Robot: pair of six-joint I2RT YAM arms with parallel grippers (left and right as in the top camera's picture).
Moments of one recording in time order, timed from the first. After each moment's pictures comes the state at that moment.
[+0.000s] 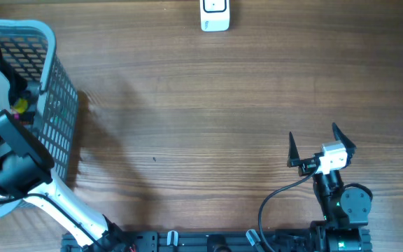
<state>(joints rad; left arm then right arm) 0.56 2.16 1.74 -0.76 -0.35 -0.49 0.01 0.02 0.01 0.00 -0.15 -0.18</state>
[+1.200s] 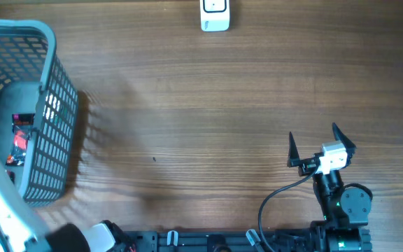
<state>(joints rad) 0.56 1.47 1.72 -0.81 0.00 -0.60 0.01 0.02 0.01 0.00 -0.15 -0.18</state>
